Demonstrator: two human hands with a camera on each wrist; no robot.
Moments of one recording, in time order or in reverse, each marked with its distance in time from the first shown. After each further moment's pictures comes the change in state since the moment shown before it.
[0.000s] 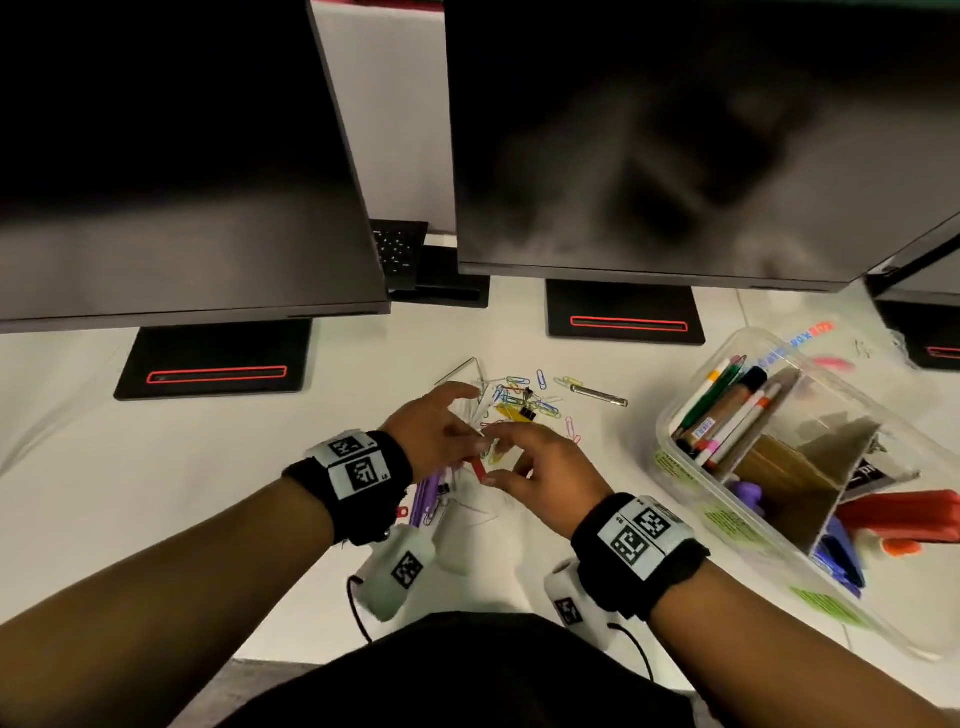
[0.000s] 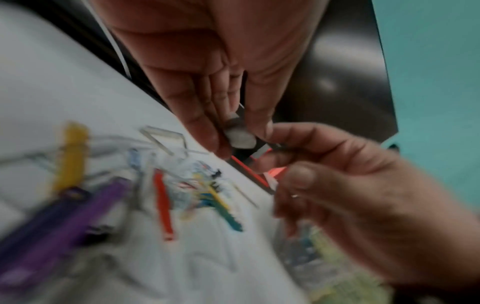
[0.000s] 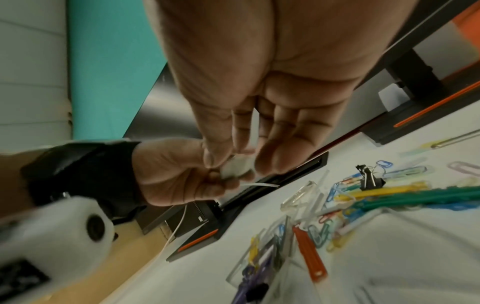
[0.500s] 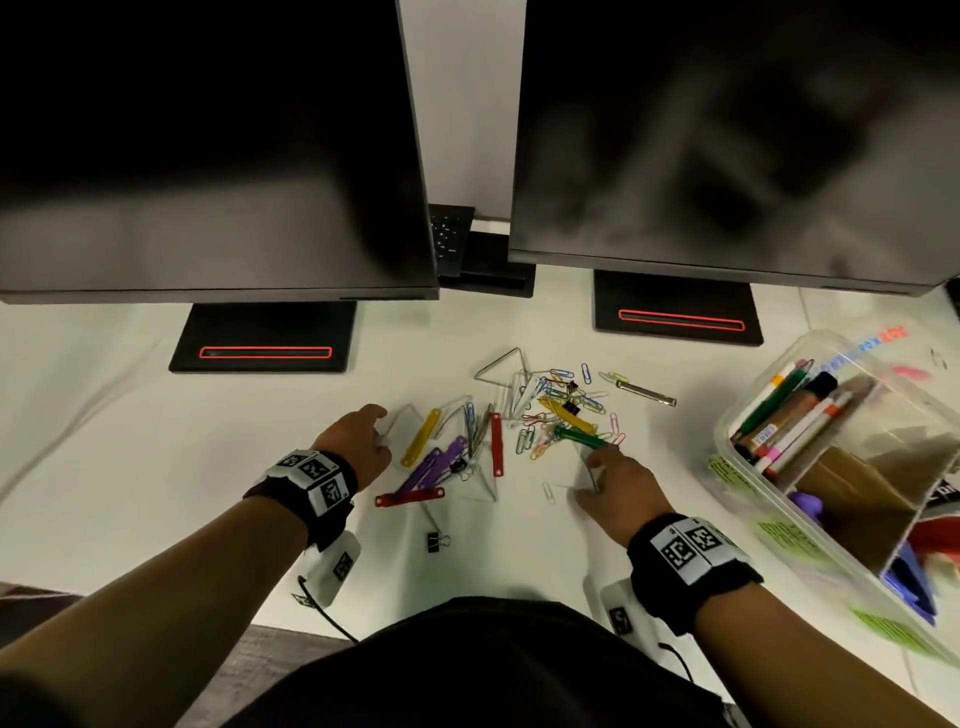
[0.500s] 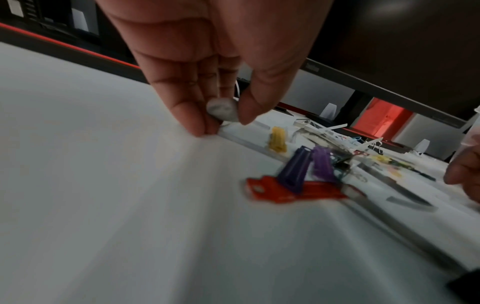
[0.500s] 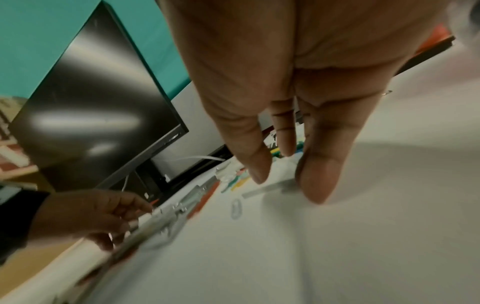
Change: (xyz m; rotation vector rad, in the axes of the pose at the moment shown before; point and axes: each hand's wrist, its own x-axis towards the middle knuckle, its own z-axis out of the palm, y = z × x) left_hand -0.015 -0.106 -0.057 0.484 0.267 -0.323; right_hand -0.003 0.052 0.012 -0.264 -0.067 0.454
